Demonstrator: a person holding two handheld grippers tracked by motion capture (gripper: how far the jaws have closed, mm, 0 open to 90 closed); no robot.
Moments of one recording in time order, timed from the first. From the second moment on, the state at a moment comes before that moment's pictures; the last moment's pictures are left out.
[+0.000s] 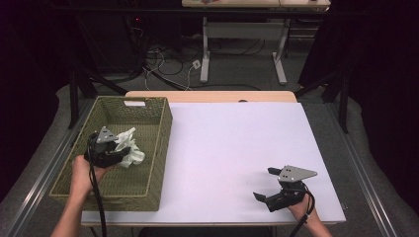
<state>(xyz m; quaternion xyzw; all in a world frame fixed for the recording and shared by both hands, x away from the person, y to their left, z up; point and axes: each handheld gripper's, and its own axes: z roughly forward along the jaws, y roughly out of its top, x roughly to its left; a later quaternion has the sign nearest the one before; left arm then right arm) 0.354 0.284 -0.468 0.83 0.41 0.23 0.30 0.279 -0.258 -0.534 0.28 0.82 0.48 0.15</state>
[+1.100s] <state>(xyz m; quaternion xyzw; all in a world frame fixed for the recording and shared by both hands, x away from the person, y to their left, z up) 0.347 0.265 -0.457 0.78 0.40 0.29 0.38 0.279 -0.256 -0.536 0.29 0.82 0.47 0.15</state>
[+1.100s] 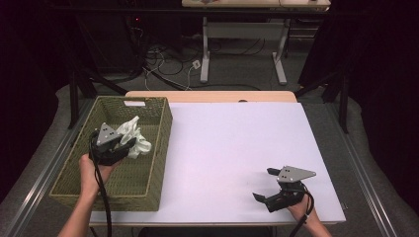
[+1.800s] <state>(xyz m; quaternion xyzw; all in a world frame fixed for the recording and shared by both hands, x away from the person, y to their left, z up) 0.352 0.252 -0.444 0.77 0.40 0.30 0.40 0.280 -0.255 -0.537 0.28 0.82 0.47 0.15</state>
